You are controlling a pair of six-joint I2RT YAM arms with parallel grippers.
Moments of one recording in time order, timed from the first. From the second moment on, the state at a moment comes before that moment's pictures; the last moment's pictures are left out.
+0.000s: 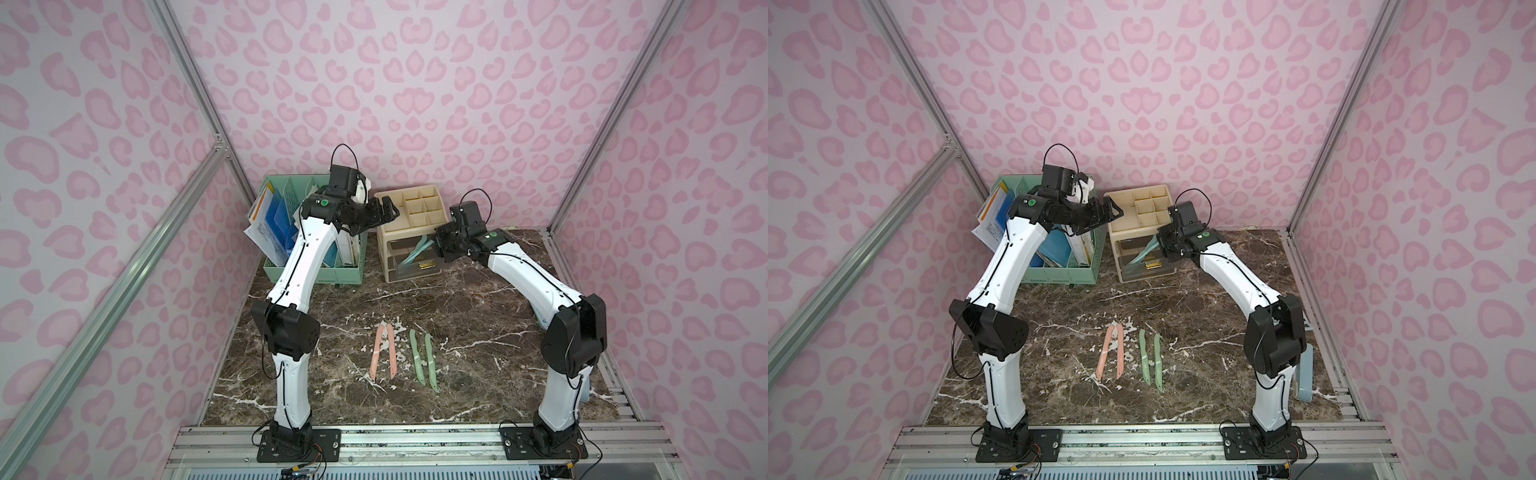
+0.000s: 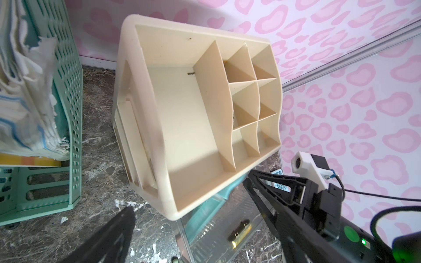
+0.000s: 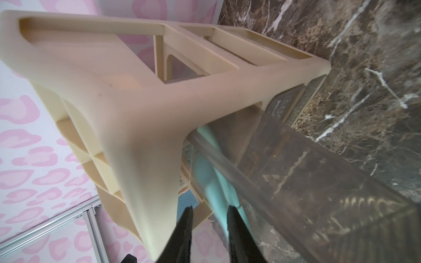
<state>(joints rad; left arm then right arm) -0.29 2.07 2.39 -1.03 0.38 -0.52 0.51 1.91 1.78 -0.54 -0.10 1.54</state>
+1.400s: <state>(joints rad) -0.25 2.20 2.47 -1.03 0.36 -0.52 0.55 1.37 1.13 -0.38 -0.25 1.41</state>
